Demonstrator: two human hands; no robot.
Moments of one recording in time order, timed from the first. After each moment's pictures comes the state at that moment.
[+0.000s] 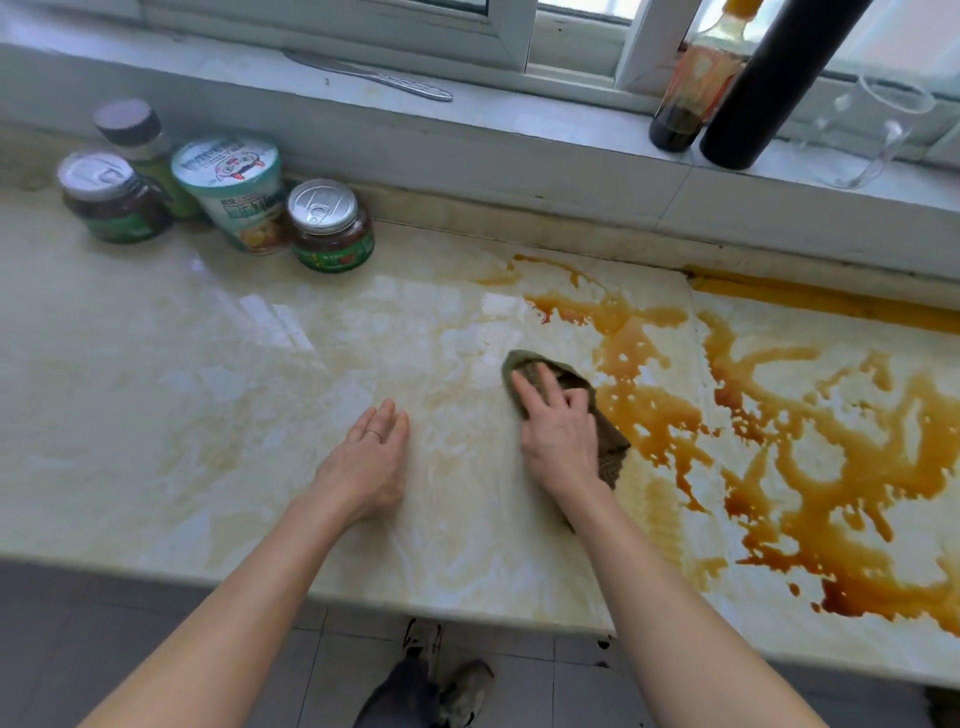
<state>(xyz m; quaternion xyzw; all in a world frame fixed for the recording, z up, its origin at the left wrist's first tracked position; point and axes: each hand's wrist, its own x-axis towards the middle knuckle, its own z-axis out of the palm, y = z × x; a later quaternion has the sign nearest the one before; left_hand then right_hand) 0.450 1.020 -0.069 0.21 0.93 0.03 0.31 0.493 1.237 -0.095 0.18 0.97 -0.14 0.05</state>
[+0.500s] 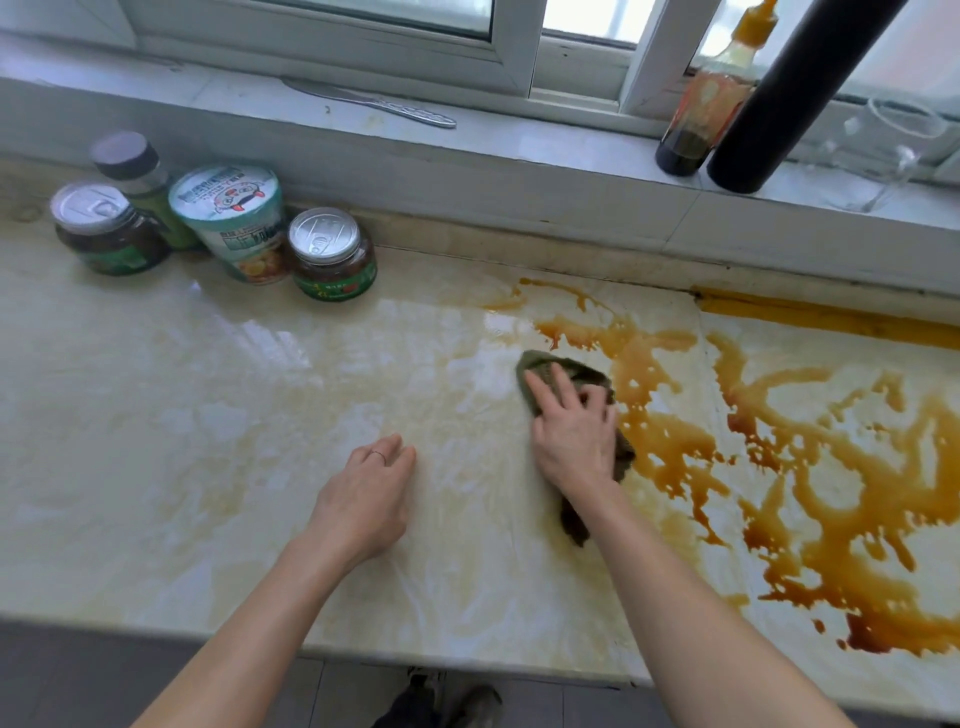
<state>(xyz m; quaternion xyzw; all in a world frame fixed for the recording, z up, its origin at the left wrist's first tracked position) 0.441 1.016 -0.051 0.22 0.94 0.05 0.26 0.458 1.251 -0.093 0.20 0.98 -0.07 0.04</state>
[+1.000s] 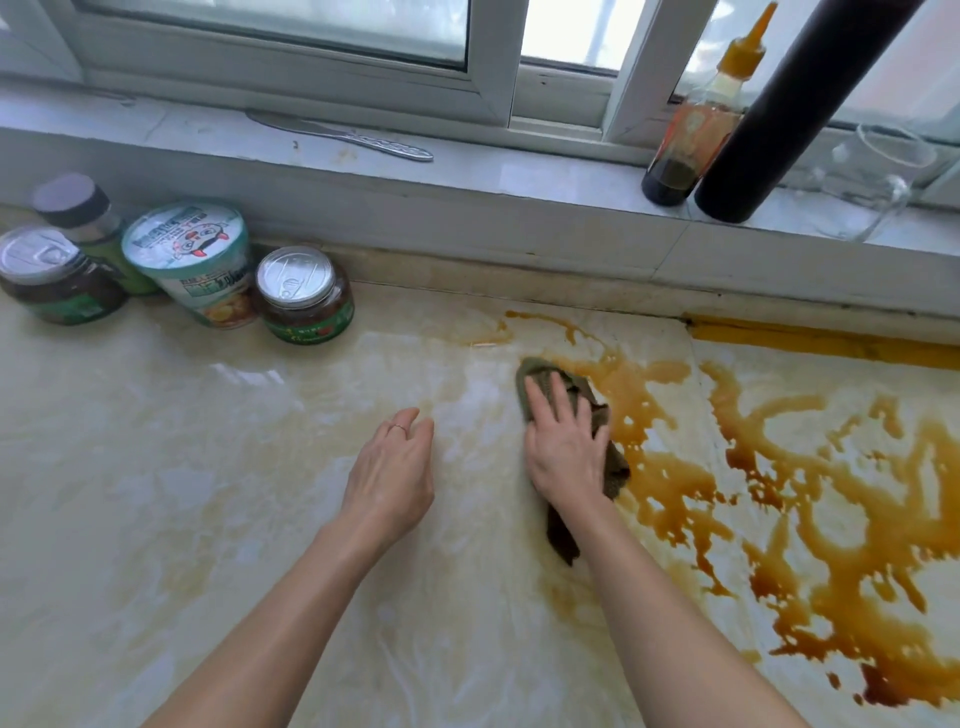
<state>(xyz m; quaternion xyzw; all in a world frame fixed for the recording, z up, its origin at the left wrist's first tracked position) 0.381 1.072 -0.049 0.22 0.95 0.14 0.16 0.419 1.262 -0.095 0.24 0.96 -0.10 0.06</state>
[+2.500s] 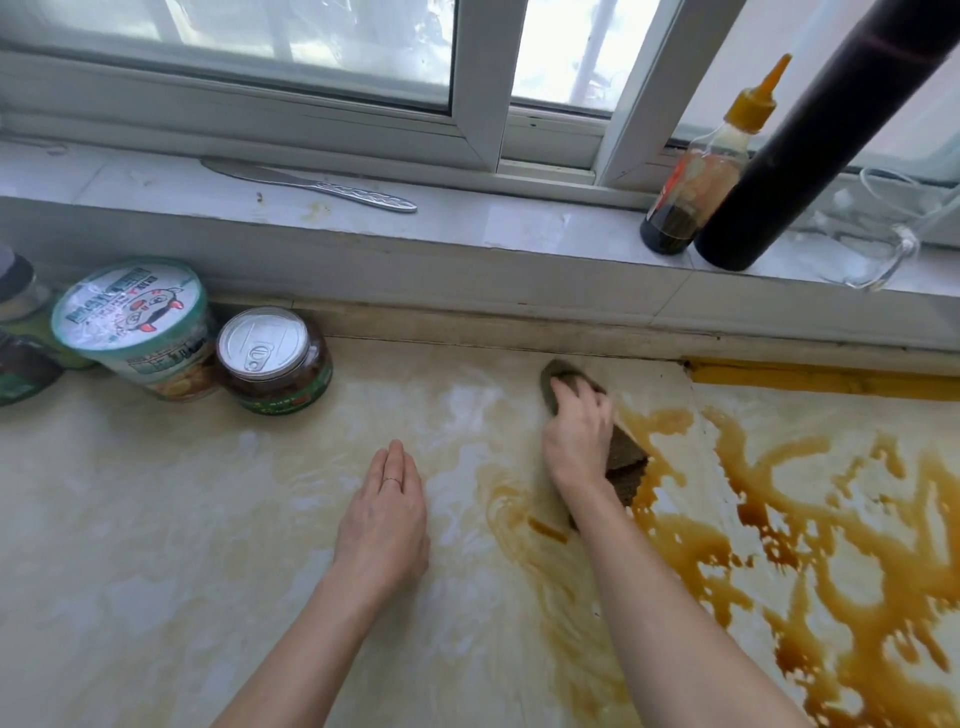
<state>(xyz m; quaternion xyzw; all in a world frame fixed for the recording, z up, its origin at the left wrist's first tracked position) 0.331 1.086 -0.064 0.27 0.94 0.02 0.23 0.335 1.298 -0.094 0.35 0.92 -0.17 -0.09</state>
